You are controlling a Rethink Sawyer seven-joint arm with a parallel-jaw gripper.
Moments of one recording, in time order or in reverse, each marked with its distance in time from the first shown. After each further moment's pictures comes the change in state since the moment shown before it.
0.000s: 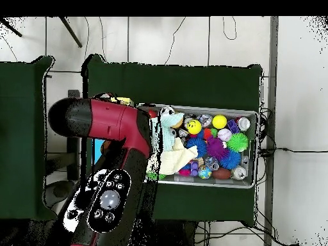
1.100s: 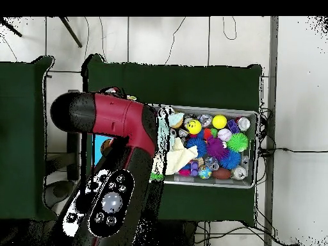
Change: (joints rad) arm -0.011 0.000 -0.048 -0.049 -0.009 0.036 0.000
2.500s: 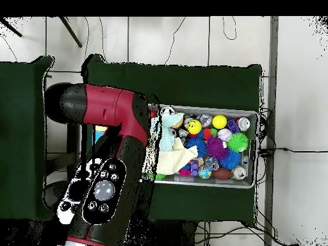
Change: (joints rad) arm 0.003 0.045 -0.006 -0.096 0.001 0.139 0.000
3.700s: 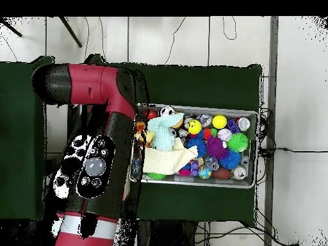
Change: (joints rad) arm -0.012 0.109 0.000 -0.240 0.000 0.001 0.000
